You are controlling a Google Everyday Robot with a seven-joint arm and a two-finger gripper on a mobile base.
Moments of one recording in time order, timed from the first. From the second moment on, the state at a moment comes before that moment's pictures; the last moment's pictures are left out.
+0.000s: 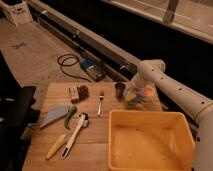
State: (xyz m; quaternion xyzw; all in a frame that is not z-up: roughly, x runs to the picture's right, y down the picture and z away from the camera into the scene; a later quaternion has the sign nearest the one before) arm 0.154 0.041 0.866 -0.29 -0.09 0.20 0.93
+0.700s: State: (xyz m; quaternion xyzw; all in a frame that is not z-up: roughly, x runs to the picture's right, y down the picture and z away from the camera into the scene) arm 0.149 0.044 0.861 -0.29 -0.09 0.19 0.93
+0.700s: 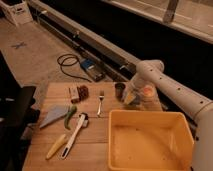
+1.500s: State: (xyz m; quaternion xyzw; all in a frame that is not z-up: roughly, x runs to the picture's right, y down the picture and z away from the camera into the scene) arm 0.213 0.001 0.787 -0.18 -0.07 0.25 0.95
